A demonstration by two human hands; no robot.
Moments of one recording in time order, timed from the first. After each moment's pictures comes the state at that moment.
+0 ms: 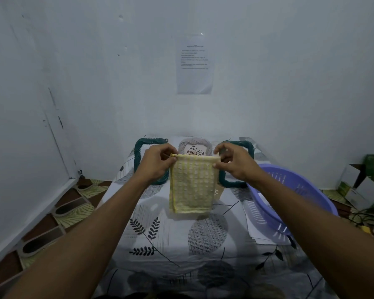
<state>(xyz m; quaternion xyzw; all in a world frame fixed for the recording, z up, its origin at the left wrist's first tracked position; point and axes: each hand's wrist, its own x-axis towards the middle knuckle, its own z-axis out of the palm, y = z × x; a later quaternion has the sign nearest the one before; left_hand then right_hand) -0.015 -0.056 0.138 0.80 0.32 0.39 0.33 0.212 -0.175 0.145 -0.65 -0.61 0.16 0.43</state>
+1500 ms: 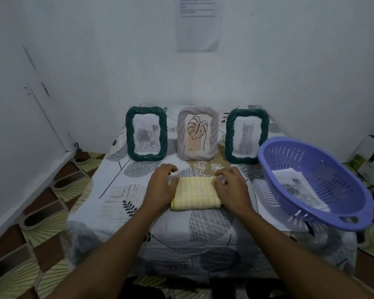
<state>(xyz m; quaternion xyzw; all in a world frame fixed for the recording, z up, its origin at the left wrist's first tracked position) 0.007 -0.053 -0.026 0.81 0.39 0.35 0.23 0.197 -0.161 -0.029 -0.75 -0.51 0.03 0.41</state>
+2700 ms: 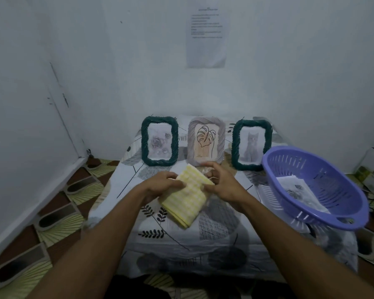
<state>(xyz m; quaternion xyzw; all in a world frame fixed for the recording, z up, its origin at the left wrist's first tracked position) -0.036 -0.047 0.037 0.68 0.43 0.12 0.59 0.153 -0.160 0.037 -0.60 -0.50 0.40 0.48</state>
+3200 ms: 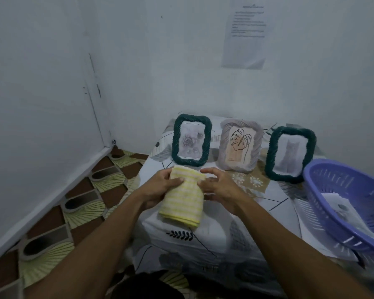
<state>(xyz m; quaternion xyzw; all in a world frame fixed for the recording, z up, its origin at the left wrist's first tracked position) -0.115 -0.027 0.020 0.56 0.33 0.28 0.71 0.075 -0.100 0.033 -0.57 -0.40 0.53 0.48</state>
